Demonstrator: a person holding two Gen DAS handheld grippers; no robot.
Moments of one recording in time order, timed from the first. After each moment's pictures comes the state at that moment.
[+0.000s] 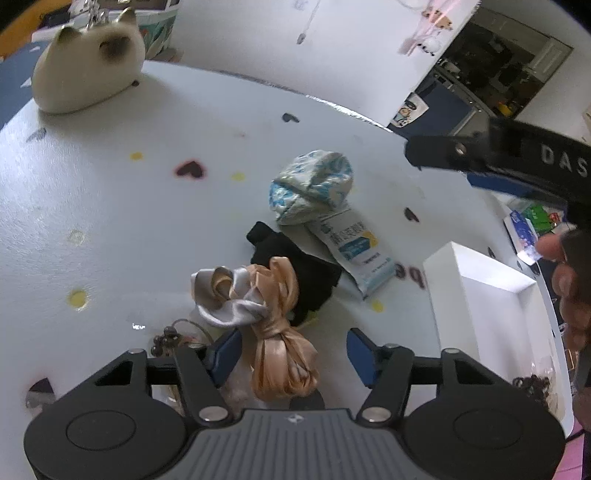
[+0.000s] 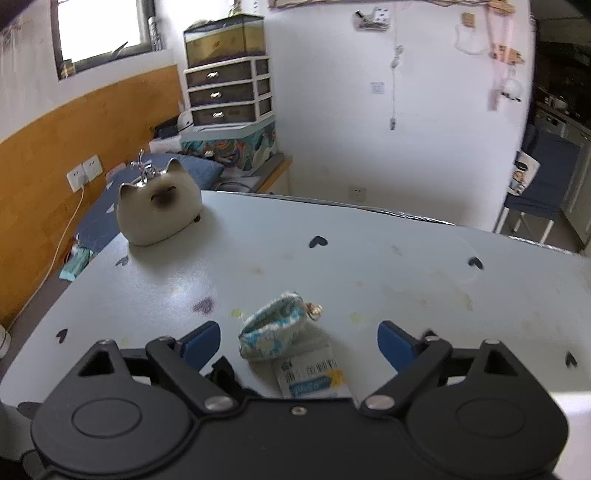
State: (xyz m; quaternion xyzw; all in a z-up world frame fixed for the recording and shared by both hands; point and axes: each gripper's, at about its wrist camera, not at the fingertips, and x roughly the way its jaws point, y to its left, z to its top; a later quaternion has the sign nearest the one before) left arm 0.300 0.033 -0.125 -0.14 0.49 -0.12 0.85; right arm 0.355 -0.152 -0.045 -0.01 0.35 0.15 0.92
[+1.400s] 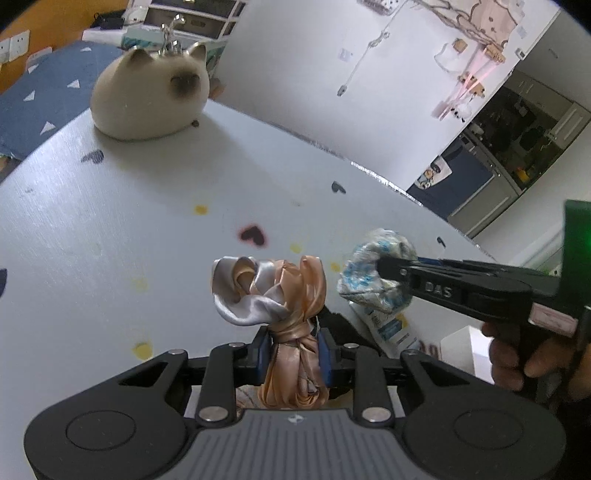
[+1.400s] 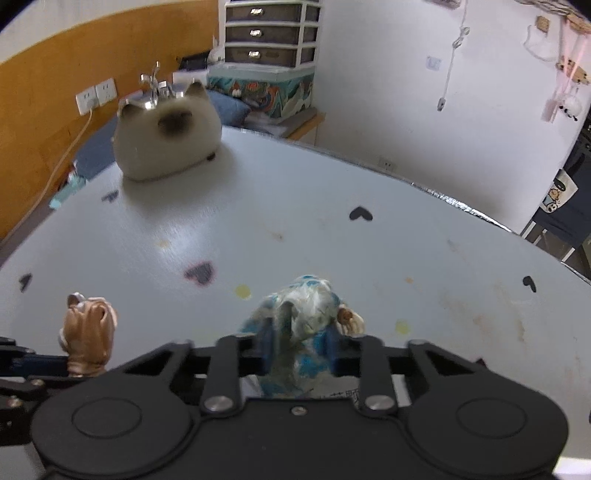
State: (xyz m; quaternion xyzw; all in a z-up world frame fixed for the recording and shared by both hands) left arm 0.308 0.093 -0.099 -0.20 0.43 -0.07 0.88; right arm 0.411 -0.089 -0.098 -0.11 0.40 0.19 0.89
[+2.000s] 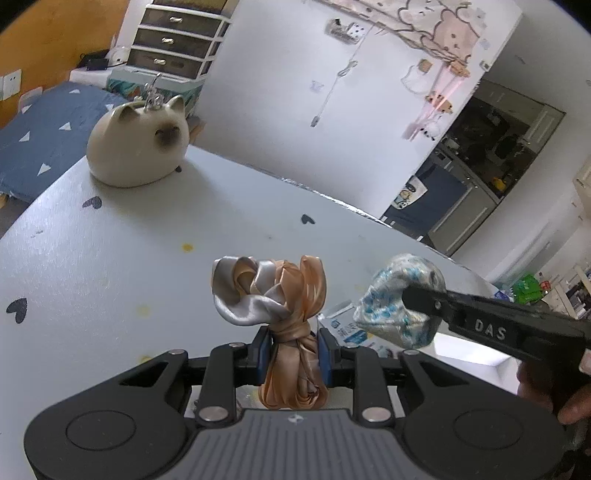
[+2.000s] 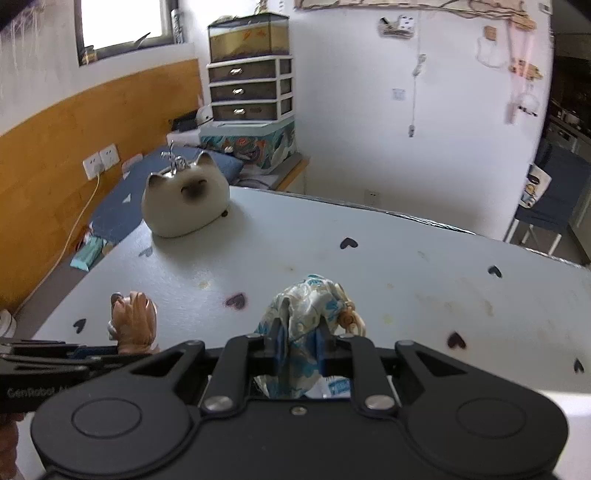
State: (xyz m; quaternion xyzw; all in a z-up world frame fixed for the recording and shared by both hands) left arm 0.266 0.085 -0.058 -0.18 0.38 -0.10 0.90; right arm 0.332 -0.114 -0.036 -0.03 0.35 0.17 0.92
